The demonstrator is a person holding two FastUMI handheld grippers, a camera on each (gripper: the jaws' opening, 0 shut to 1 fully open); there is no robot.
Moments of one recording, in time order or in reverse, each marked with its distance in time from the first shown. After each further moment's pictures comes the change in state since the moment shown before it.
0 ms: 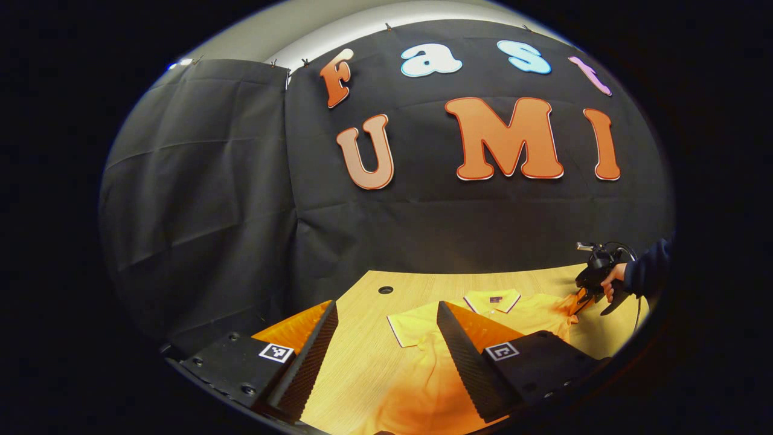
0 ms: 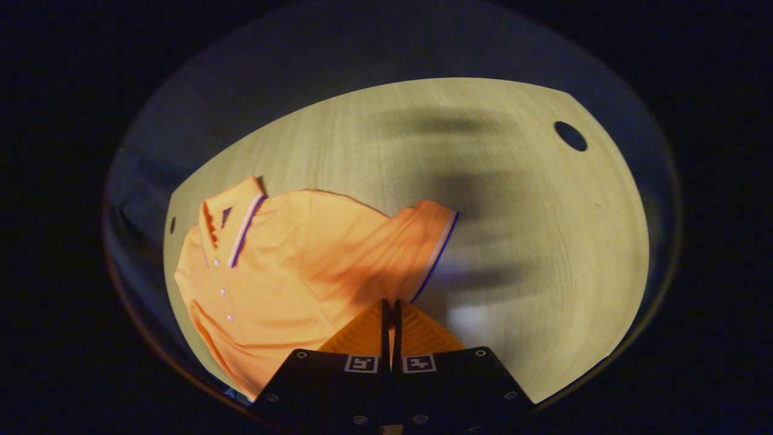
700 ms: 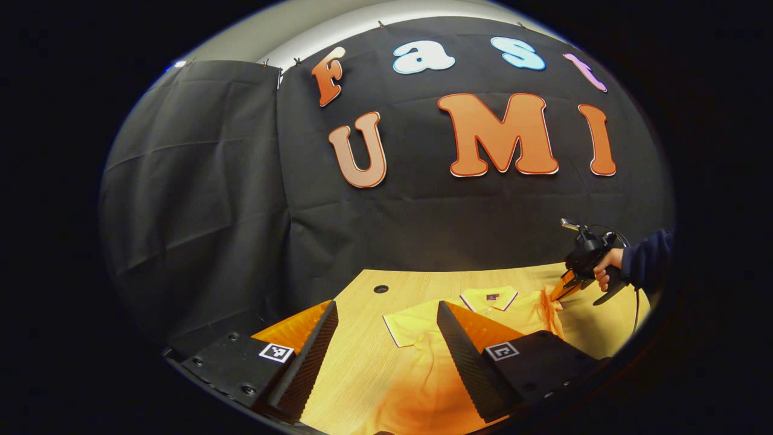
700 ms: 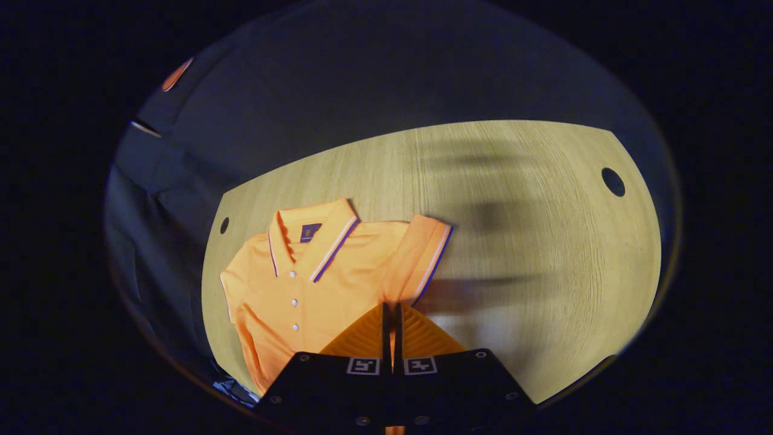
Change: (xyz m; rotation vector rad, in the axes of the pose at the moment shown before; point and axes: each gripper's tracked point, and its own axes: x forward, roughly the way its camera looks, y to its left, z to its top) left arm 0.006 -0.013 0.001 0.016 0.004 -0.031; right arm -0.034 0.083 0.027 -0.112 -0.127 0.130
